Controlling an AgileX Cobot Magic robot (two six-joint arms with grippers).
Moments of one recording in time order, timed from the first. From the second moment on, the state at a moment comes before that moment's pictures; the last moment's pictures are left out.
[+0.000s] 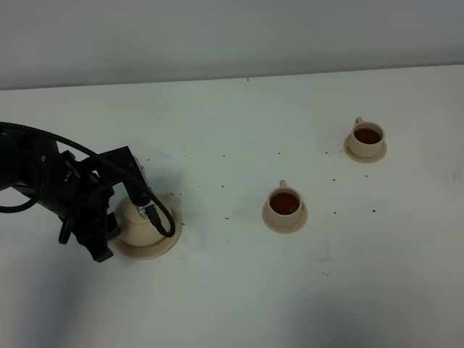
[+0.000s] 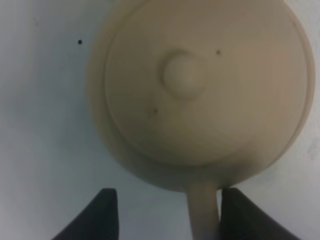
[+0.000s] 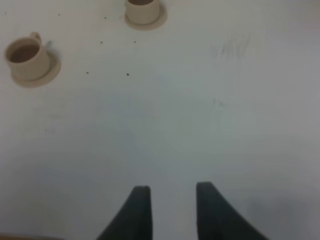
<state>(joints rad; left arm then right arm) -0.21 1.74 -0.92 -0.01 0.49 0.95 0.17 0.06 -0.50 0.09 1.09 -0.10</state>
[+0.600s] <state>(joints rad) -0.21 1.66 -0.92 -0.03 0.51 0.95 0.17 0.06 -0.50 0.09 1.09 -0.10</state>
